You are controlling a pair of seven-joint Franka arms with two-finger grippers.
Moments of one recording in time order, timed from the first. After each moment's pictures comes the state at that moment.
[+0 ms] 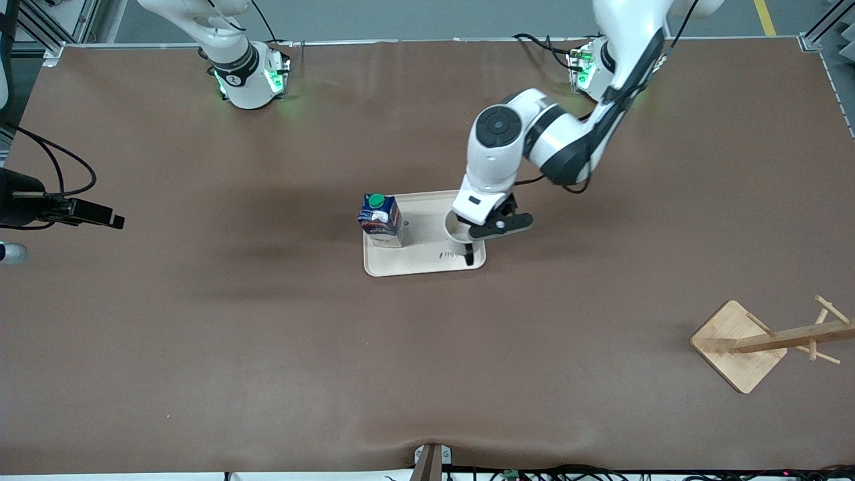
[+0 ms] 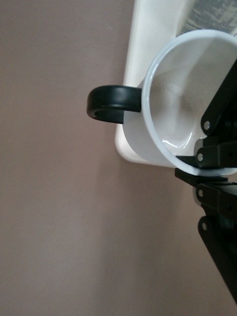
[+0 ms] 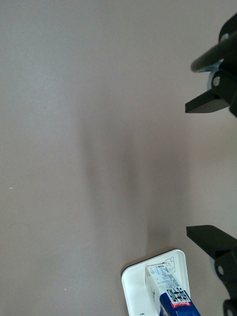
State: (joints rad) left arm -0.37 0.33 -0.32 -1.82 0.22 2.16 -0.99; right arm -0.06 0.20 -0.09 -1.53 0.17 1.56 -0.02
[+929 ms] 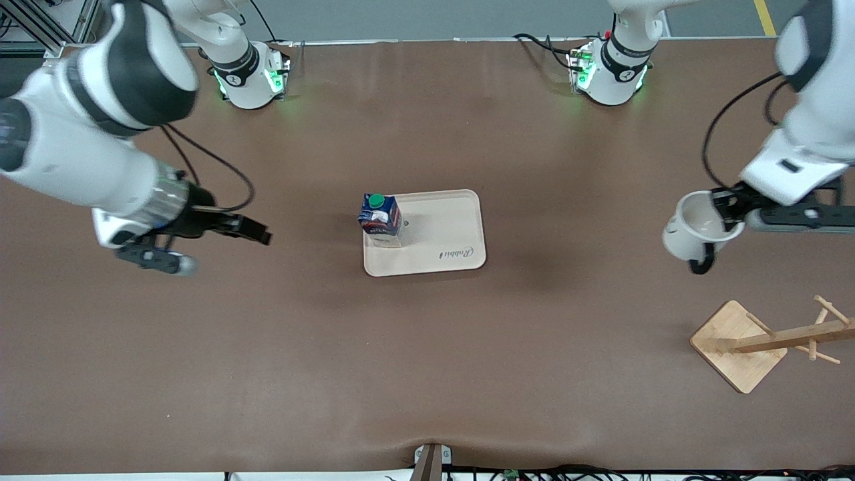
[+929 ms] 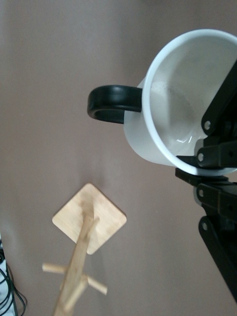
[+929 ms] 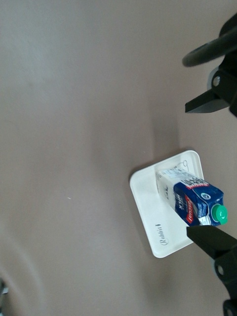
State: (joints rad) left arm 0.28 -0.01 -0.31 -1.76 0.09 1.88 0.07; right arm 0.35 0.26 -0.07 -1.55 0.28 1.79 0.50
